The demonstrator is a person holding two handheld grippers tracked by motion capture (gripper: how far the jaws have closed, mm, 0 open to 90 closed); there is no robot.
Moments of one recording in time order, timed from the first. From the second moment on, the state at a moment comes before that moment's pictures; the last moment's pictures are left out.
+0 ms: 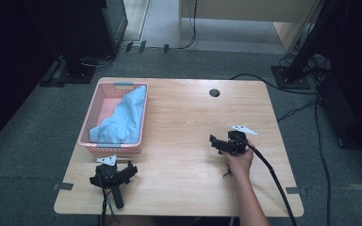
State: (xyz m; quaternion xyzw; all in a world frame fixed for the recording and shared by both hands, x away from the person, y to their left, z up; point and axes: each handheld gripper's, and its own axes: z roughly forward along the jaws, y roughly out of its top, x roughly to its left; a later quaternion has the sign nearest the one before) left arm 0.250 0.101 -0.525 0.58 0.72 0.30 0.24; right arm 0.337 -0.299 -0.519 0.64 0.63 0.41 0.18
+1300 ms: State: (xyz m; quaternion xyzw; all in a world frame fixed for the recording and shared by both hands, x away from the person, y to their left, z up) left arm 0.250 0.101 -0.525 0.58 0.72 0.30 0.24; right arm 0.312 -0.327 -0.521 0.64 0.62 0.40 0.19
